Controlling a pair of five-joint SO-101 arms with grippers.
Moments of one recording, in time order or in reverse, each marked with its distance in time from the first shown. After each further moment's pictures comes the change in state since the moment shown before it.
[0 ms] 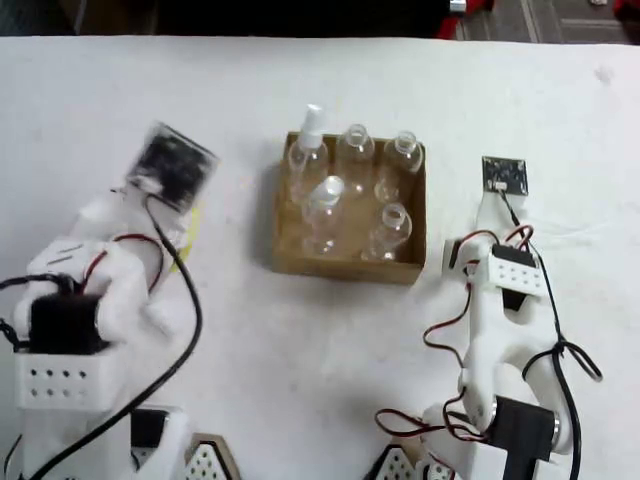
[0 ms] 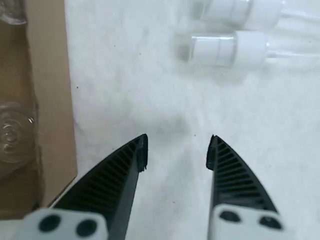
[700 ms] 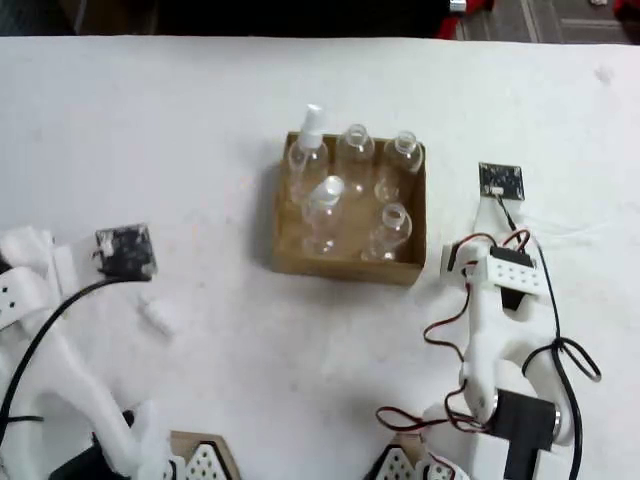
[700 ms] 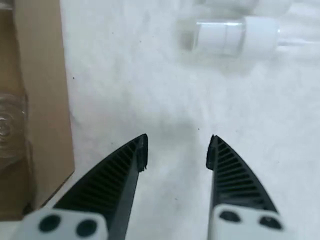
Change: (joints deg) left arm -35.9 22.3 0.5 5.1 -74.5; right arm 0.0 2.4 0.5 0.0 0.0
